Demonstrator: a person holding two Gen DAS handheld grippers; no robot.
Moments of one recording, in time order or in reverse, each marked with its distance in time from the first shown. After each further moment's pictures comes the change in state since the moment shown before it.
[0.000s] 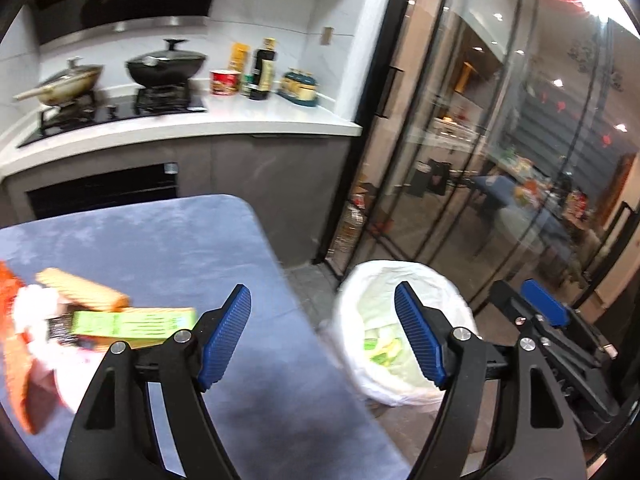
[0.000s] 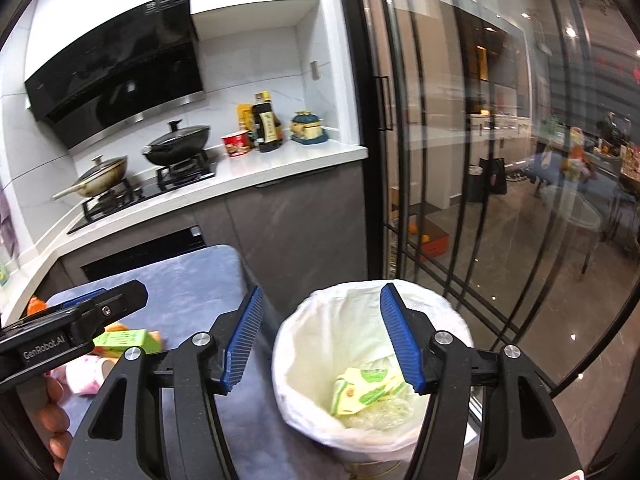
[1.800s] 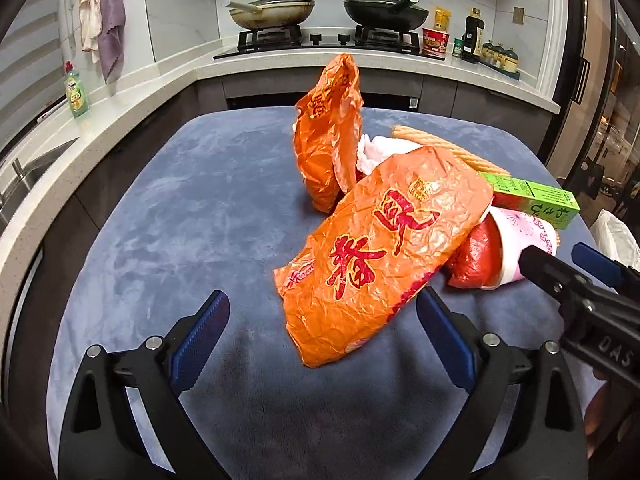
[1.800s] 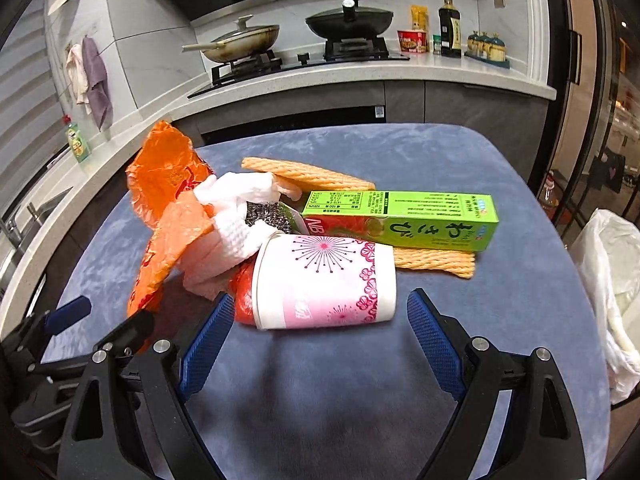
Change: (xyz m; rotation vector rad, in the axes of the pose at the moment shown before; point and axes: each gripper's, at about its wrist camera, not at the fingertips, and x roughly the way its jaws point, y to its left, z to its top) left arm -0.092 0.260 -0.125 -0.178 0.134 0.527; right arm 0.054 0.288 -0.123 -0.231 0.330 0.339
